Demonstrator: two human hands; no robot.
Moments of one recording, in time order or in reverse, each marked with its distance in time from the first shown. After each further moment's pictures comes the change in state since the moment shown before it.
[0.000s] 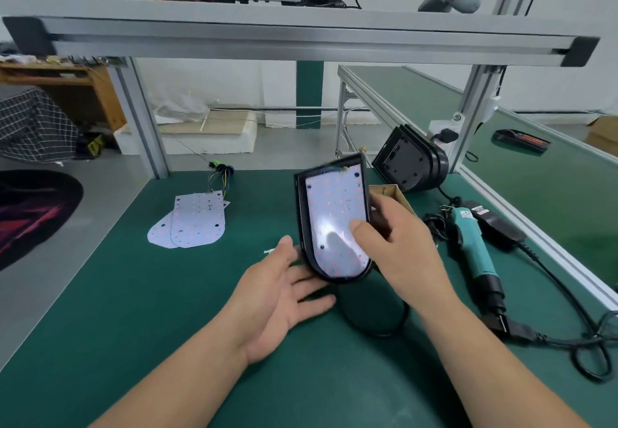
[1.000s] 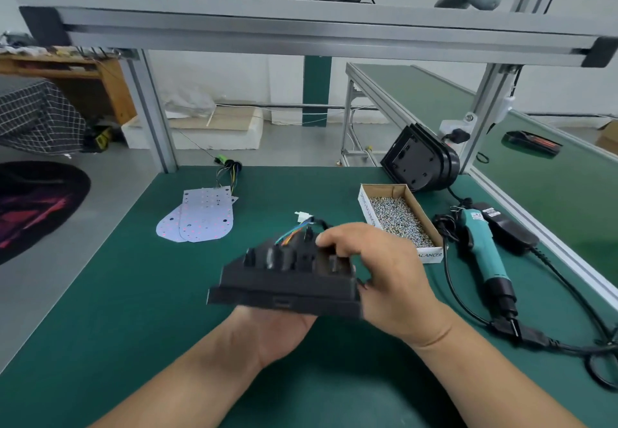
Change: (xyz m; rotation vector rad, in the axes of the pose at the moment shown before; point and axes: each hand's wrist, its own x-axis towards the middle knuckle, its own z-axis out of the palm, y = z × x) left_hand -0.010 -0.003 0.004 -0.410 -0.090 0.093; right_hand -0.016 -0.010 0.028 -0.168 -0.061 -0.798
